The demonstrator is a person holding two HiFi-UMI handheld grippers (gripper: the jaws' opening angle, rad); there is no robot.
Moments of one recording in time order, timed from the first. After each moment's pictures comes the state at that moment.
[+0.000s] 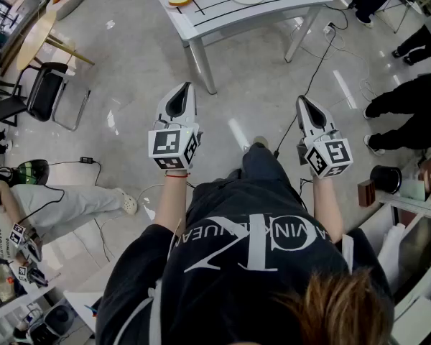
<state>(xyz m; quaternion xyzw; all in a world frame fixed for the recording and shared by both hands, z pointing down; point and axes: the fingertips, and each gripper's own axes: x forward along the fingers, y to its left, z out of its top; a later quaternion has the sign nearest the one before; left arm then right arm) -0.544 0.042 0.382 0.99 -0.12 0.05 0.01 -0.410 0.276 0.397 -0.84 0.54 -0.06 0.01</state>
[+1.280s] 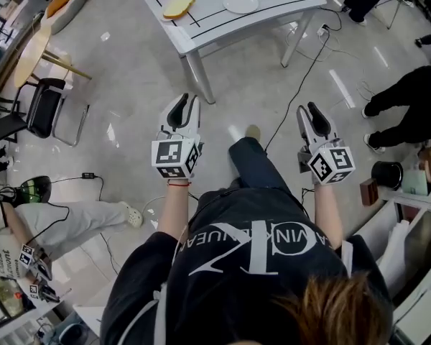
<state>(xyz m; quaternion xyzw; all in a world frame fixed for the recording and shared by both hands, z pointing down) -0.525 0.026 0.394 0.99 -0.09 0.06 0.02 -0.389 0.279 0.400 -0.86 0.50 -0.08 0.07</state>
